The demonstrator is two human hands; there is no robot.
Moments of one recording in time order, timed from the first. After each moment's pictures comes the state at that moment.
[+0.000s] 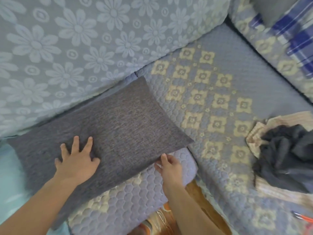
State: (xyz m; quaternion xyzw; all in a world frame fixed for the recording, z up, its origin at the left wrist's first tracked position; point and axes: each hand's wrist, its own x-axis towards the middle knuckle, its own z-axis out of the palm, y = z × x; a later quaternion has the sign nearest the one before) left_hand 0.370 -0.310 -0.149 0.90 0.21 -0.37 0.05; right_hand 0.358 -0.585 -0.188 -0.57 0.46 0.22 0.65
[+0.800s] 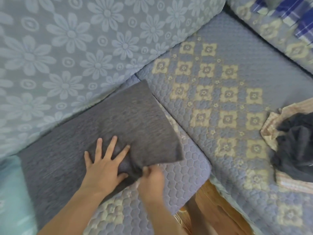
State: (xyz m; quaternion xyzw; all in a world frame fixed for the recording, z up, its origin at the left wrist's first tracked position) left_hand 0.378 -0.332 -0.176 0.95 -0.04 -0.30 -0.01; right_hand 0.336 -0.482 -0.197 -0.77 0.30 0.21 0.52
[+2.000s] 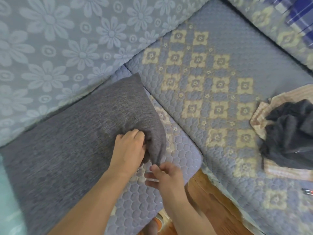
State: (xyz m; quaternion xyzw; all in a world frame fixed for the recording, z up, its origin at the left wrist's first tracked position) left_hand 0.408 -0.429 -0.176 0.98 -0.12 -0.05 0.14; right_hand 0.337 -0.564 -0.127 -0.59 0.39 0.26 0.66
